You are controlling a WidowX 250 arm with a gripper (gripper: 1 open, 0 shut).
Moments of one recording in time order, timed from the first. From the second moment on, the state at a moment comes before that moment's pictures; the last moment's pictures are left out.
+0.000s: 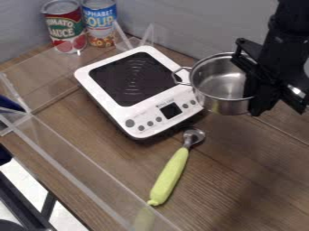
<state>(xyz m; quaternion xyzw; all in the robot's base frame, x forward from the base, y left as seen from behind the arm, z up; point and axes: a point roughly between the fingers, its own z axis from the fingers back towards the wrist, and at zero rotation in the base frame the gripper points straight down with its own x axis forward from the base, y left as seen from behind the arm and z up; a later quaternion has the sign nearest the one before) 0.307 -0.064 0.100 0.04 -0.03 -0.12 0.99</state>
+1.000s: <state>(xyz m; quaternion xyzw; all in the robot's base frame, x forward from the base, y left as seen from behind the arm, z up) 0.281 -0.129 0.050 0.01 -0.05 -0.14 0.99</state>
